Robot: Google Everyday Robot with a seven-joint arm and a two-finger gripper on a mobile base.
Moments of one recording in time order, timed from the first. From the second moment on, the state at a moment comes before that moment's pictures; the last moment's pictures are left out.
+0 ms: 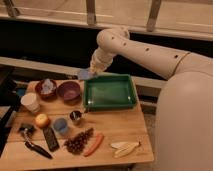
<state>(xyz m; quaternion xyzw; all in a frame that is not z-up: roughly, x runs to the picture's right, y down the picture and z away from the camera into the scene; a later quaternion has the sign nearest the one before) -0.037 -0.102 0.765 -0.25 -0.01 0.64 0.73</state>
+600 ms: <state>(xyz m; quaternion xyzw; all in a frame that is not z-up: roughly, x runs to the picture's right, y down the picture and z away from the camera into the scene) -0.082 -0.128 0.761 -0.23 -0.04 0.59 0.77</state>
